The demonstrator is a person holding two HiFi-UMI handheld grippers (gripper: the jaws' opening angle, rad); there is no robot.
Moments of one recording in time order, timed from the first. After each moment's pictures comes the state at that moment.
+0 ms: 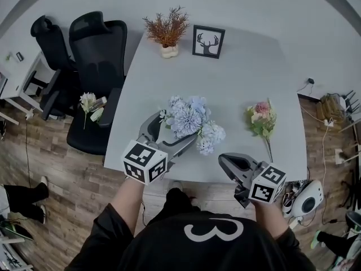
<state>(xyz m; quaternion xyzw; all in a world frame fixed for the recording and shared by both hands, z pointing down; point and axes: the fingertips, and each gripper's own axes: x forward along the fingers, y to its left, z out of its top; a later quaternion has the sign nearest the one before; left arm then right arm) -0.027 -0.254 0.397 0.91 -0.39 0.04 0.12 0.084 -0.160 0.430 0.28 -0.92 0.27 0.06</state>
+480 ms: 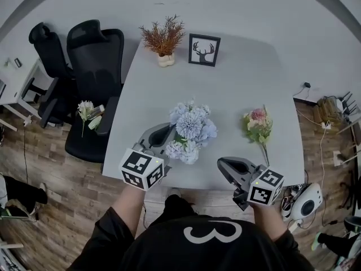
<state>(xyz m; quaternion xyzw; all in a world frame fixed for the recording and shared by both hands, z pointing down) -0.036 -0.265 0.388 0.90 -0.42 0.03 0.10 0.092 -0.171 0.426 0.29 -0.92 0.26 0.05</state>
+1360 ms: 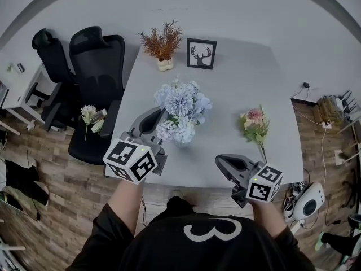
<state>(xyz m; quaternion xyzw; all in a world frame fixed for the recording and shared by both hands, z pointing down) -0.044 -0.271 0.297 0.90 -0.43 -0.07 0.09 0.093 -0.168 0.407 0.28 -0.92 0.25 0.03</state>
